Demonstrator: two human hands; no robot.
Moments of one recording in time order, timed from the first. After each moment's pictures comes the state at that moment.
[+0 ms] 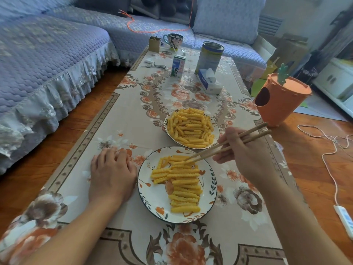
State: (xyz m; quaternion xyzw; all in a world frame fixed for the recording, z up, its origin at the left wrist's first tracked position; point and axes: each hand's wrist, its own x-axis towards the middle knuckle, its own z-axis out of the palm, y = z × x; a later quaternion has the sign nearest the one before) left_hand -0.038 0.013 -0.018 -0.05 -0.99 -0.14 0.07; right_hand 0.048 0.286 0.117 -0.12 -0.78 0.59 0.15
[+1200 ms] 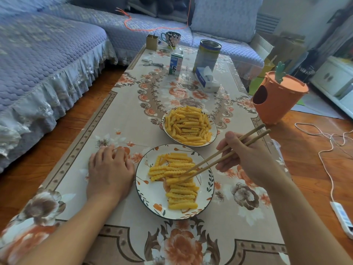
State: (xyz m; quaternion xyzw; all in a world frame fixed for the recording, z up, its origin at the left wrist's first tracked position) left_hand -0.039 0.013 -0.018 -0.05 -0.99 -0.14 0.07; right_hand 0.059 0.301 0.119 -0.12 -0.78 0.61 0.06
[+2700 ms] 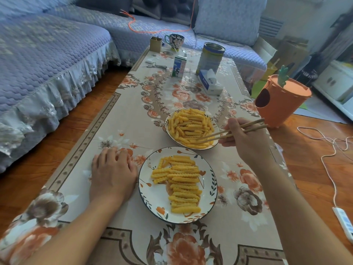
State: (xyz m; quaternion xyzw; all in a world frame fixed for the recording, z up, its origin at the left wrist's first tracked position) left_hand -0.040 0.013 -0.020 -0.05 -0.99 -0.13 0.08; right_hand 0.008 0.321 0.101 -0.14 -0.81 0.53 0.22
